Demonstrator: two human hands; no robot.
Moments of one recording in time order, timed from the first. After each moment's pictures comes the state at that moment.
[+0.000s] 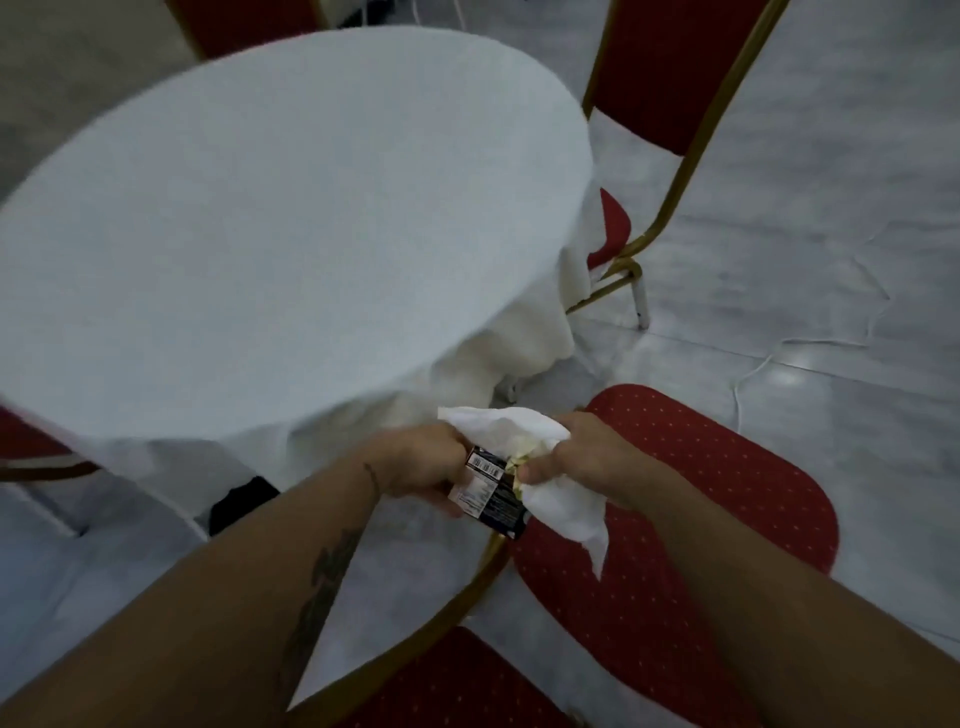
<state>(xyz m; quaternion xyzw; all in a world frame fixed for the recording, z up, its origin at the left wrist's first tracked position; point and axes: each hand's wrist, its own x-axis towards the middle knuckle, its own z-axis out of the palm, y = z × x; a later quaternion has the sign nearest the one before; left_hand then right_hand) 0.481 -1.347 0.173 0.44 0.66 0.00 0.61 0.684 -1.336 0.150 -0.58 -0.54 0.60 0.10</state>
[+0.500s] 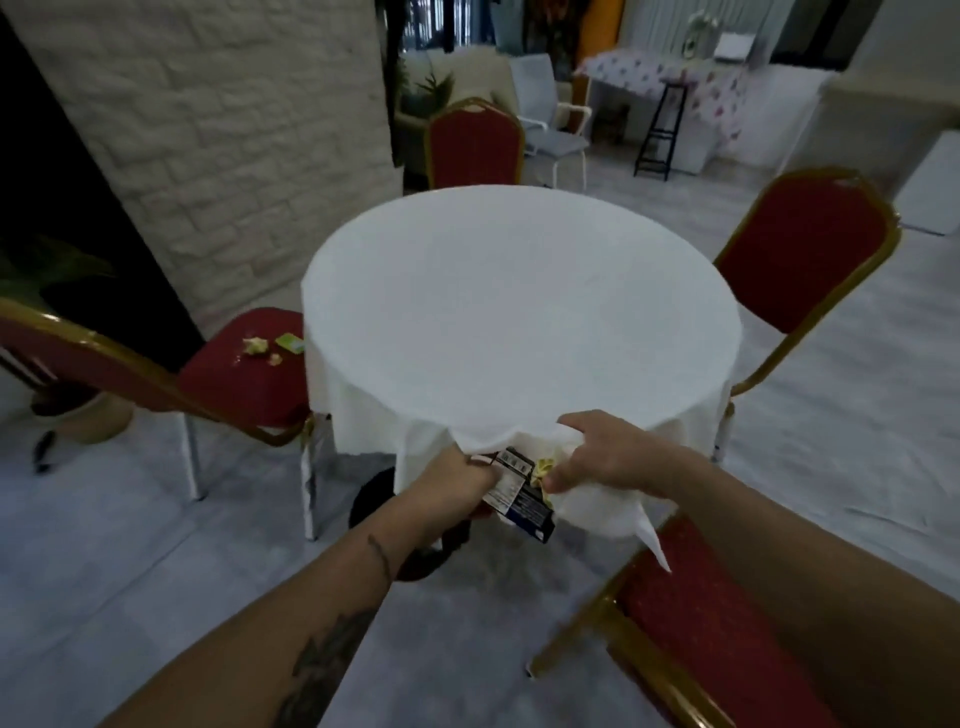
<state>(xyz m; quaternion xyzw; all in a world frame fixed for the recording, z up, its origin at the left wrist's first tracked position) 0.256 -1.531 0.315 0.38 0.66 0.37 0.54 0.439 -1.444 0.364 -0.49 -0.75 0.45 0.01</state>
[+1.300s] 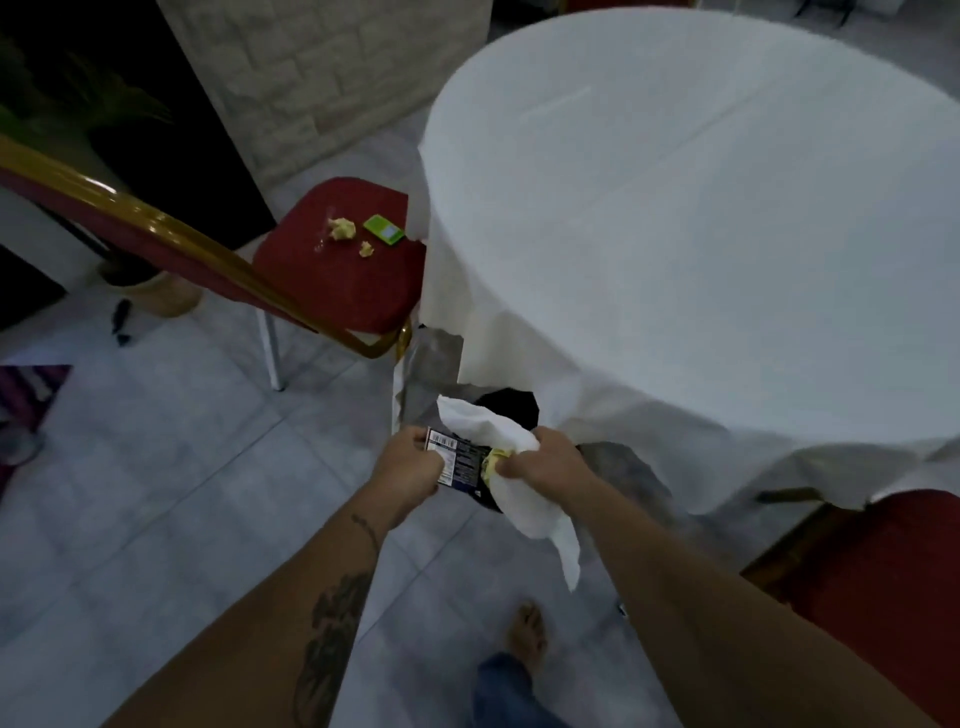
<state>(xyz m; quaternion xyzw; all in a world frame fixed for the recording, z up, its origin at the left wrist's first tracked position) -0.018 -1.541 0.154 0.17 0.79 0.35 0.48 0.142 -1.454 0.150 -0.58 -0.60 0.55 -0.01</state>
